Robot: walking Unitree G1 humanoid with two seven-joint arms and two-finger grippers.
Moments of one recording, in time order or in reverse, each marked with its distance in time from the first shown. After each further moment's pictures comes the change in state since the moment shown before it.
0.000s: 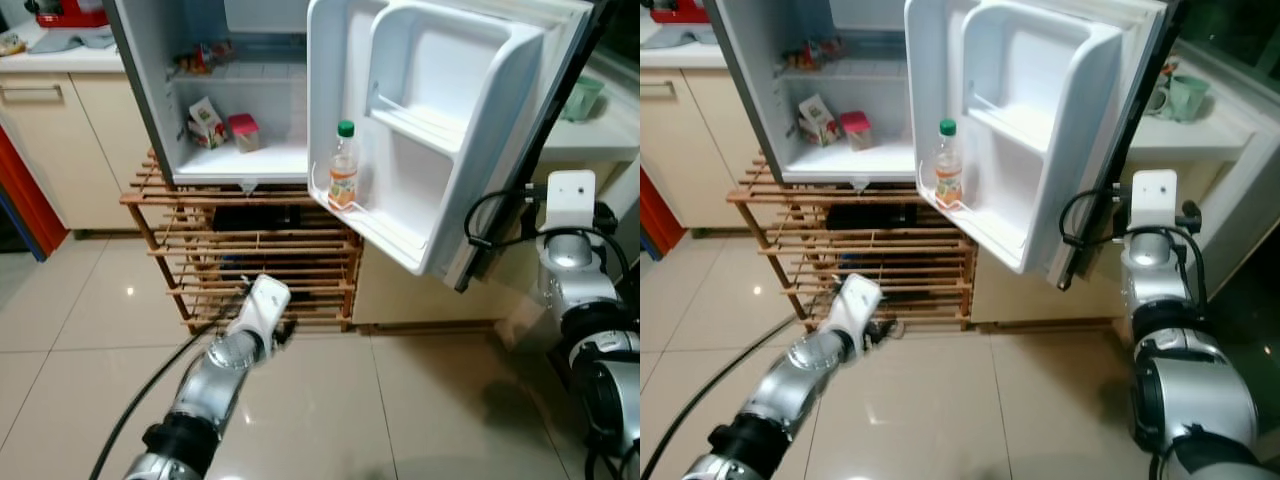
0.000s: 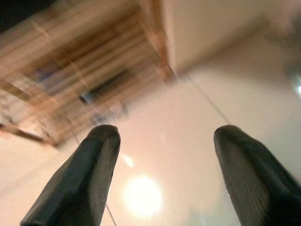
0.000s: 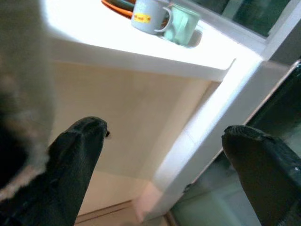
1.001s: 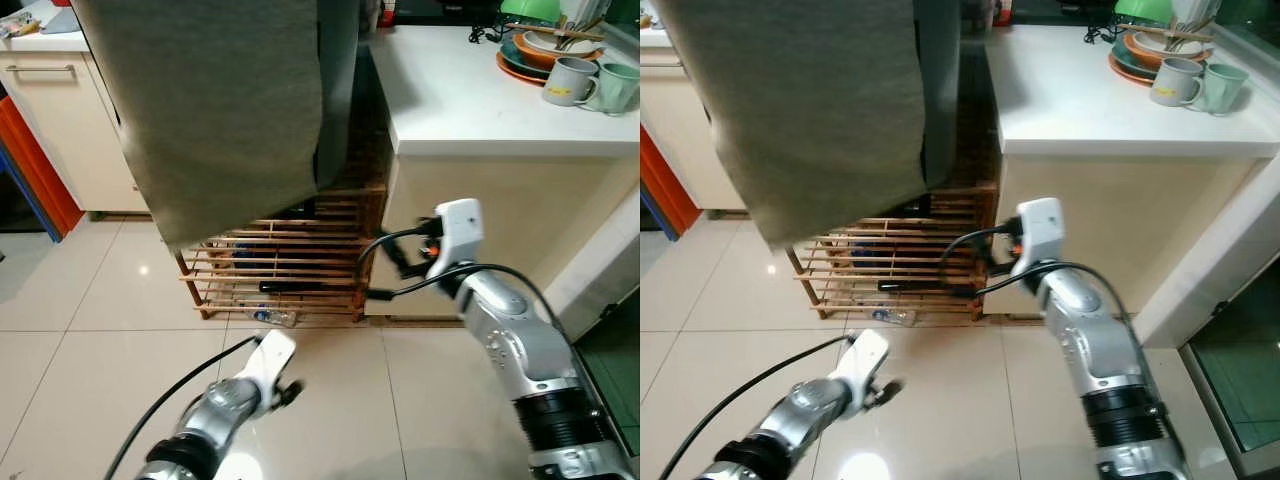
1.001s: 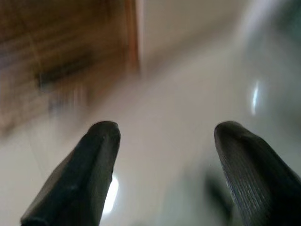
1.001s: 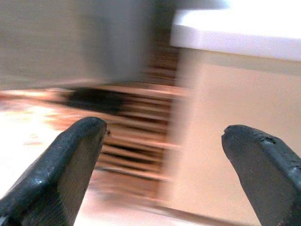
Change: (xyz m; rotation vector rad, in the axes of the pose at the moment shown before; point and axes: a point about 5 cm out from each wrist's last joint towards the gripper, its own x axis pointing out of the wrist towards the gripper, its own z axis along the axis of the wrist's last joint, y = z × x) left arm 0.003 -0.011 0.030 -0.157 -0.311 -0.075; right arm -0.078 0.057 -0.013 0.226 -0.047 0.470
